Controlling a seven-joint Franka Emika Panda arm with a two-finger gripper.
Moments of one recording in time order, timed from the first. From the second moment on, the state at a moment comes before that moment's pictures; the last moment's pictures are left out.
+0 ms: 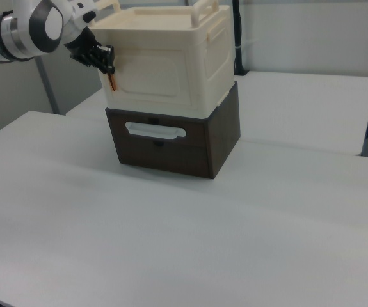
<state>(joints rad) 0.19 0.27 0.05 -1.42 -0.17 2.29 0.13</state>
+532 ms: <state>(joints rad) 0.19 0.24 0.05 -1.39 -0.16 2.08 0.15</state>
